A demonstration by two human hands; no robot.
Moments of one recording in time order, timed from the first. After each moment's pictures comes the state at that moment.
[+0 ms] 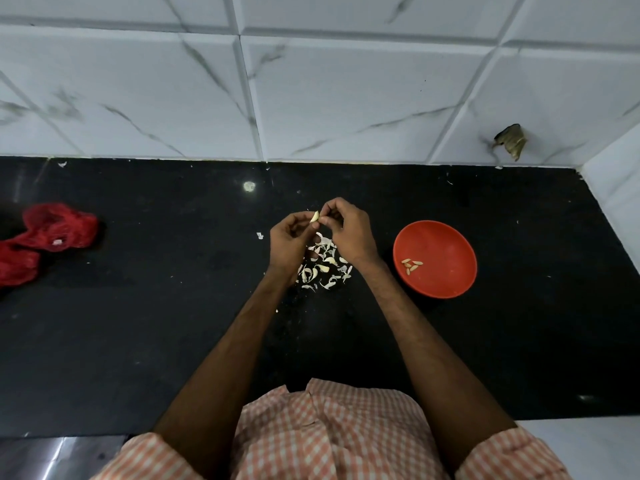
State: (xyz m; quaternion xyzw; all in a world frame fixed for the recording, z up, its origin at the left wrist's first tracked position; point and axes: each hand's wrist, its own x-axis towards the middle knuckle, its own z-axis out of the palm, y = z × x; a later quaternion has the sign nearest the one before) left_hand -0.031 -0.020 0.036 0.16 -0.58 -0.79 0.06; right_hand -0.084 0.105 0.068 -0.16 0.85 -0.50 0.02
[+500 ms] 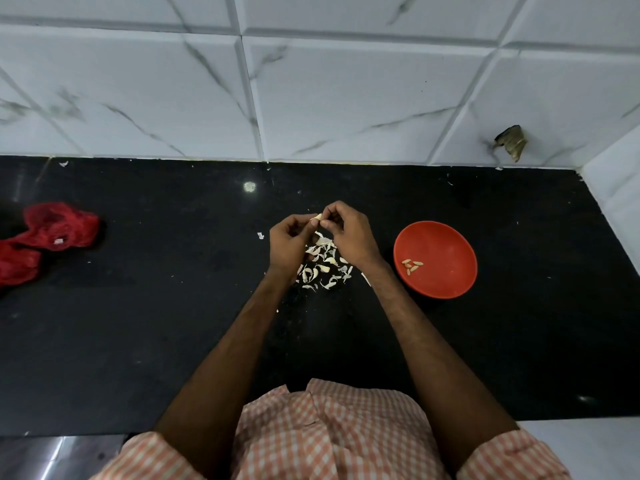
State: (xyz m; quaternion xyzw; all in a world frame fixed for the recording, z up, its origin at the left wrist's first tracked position) left_hand -0.029 -0.019 0.038 0.19 -0.61 -0.77 0.08; right_hand -0.083 0.108 0.066 -0.17 0.85 -0.50 0.06
